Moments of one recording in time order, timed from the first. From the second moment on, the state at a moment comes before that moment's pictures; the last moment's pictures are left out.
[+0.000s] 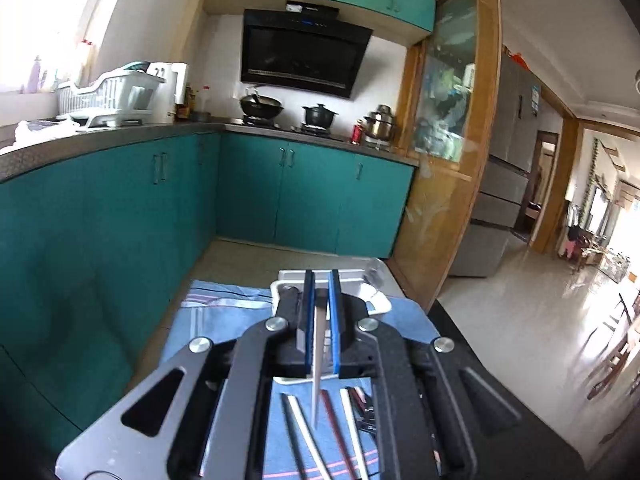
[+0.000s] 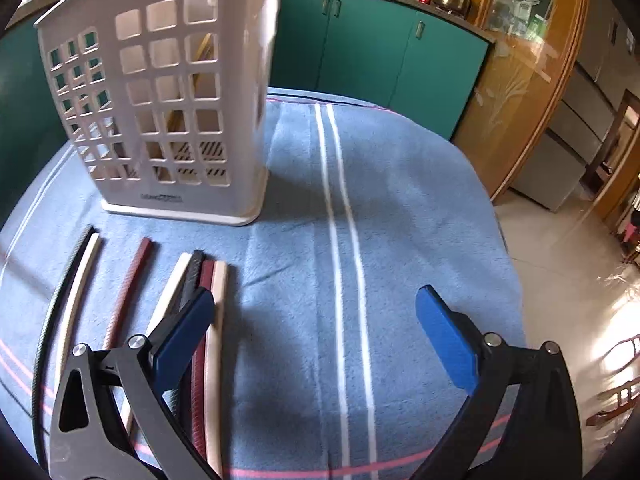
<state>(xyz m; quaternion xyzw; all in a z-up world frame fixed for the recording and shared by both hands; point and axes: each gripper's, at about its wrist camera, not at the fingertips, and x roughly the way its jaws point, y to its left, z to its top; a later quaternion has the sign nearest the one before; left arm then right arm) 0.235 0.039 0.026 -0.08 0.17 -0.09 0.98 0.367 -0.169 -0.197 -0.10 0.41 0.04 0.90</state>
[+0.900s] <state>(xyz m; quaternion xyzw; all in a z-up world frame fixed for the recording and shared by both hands) 0.243 0.083 0.026 -0.09 0.19 -0.08 0.97 0.425 -0.147 -0.188 -0.07 0.50 0.12 0.86</state>
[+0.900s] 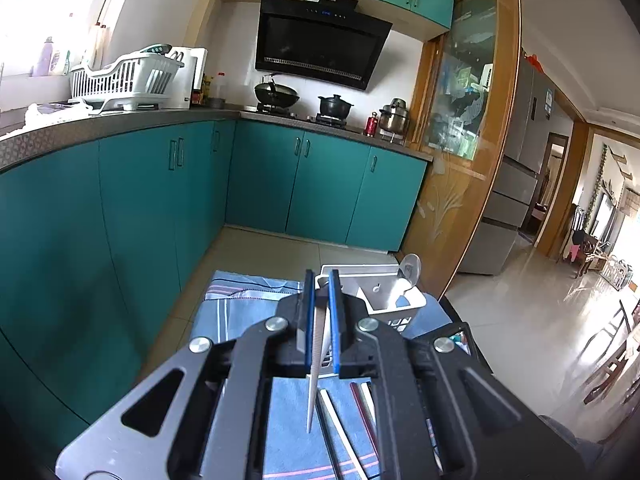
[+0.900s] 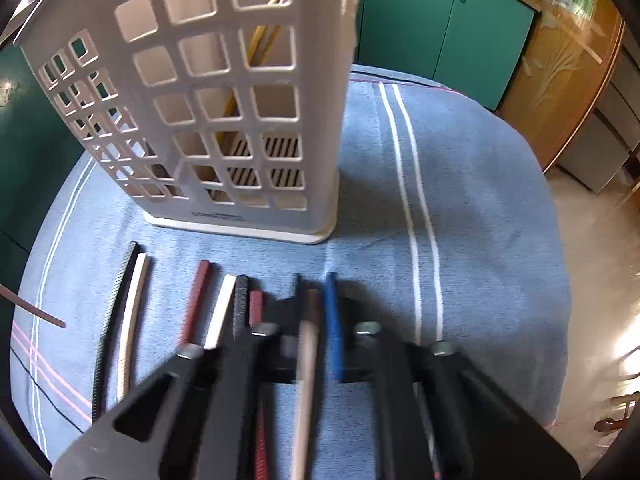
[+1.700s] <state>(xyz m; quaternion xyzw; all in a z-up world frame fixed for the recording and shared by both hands) 0.240 0.052 0.023 -0.03 0.22 -0.11 0.97 0.261 -0.194 -0.031 0.01 0.33 0.17 0.93</state>
